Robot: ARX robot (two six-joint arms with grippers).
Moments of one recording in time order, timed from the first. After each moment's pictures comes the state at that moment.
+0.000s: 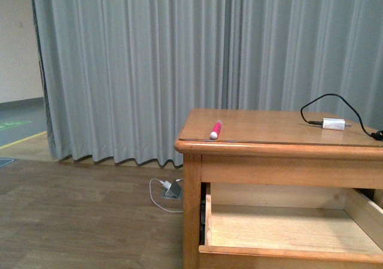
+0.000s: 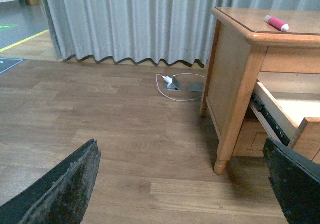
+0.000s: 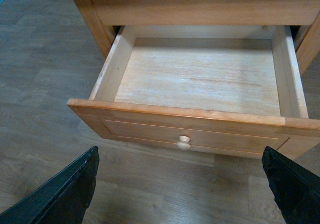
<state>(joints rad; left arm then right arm) 0.00 0.00 0.02 0.00 0.00 0.00 0.08 0.85 0.64 -0.24 -0.13 0.09</state>
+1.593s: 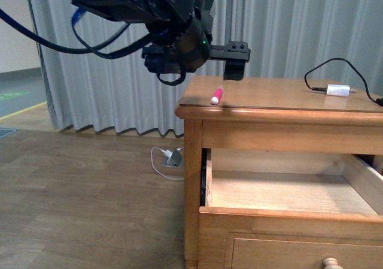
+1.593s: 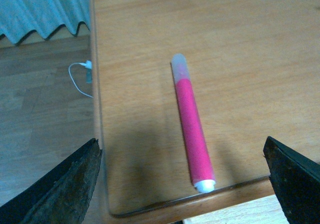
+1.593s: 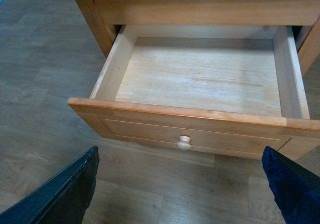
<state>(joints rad) -0.43 2.26 2.11 -0.16 -0.19 -0.01 0.08 0.85 0.63 -0.24 -0.13 0.08</state>
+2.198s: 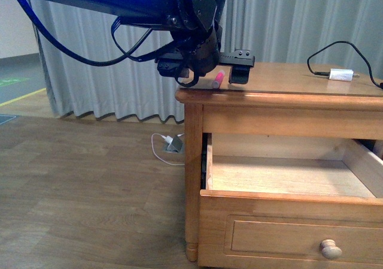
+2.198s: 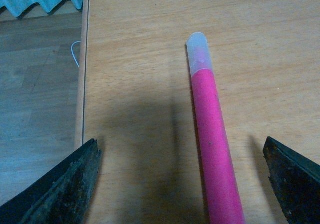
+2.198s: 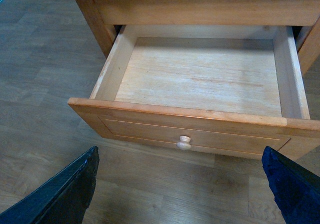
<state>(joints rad) -0.44 2.55 2.54 -0.40 -0.24 -0.06 0.08 0.85 0.63 -0.24 -0.13 0.08</state>
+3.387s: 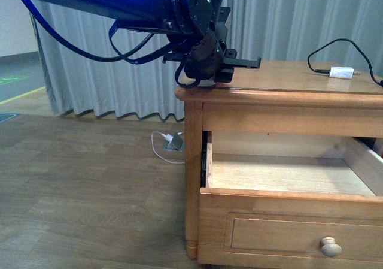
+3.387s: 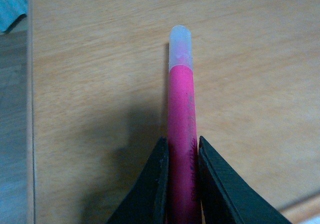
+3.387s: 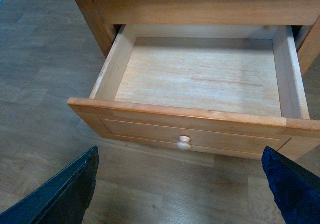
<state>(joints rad) -0.42 2.48 2.39 -0.28 -0.06 0.02 0.08 0.85 0.63 -0.24 -0.13 0.08</state>
